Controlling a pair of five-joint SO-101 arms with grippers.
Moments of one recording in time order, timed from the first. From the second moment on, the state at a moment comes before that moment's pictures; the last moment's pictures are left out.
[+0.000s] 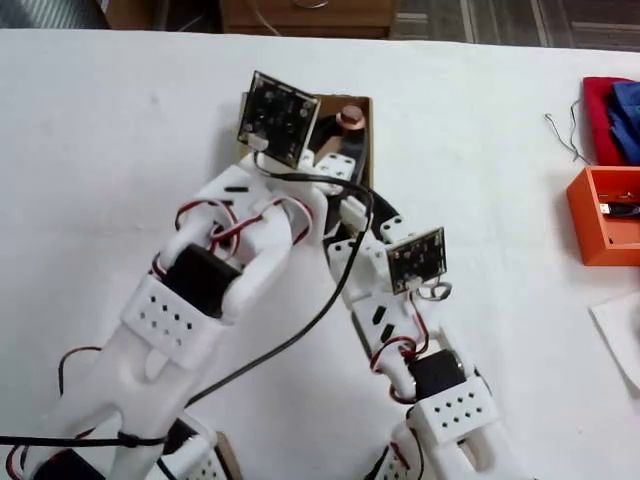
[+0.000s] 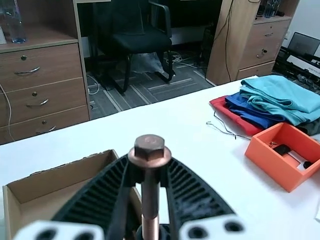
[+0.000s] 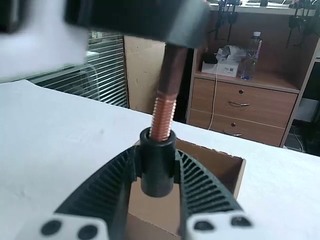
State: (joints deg) left arm 27.0 -35.7 26.5 33.5 7.6; right arm -26.0 -69.6 81.4 -1.8 3.3
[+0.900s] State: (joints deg) left arm 24.0 -41.8 32.6 36.8 6.4; right arm -26.2 -69.3 76.0 3.5 3.3
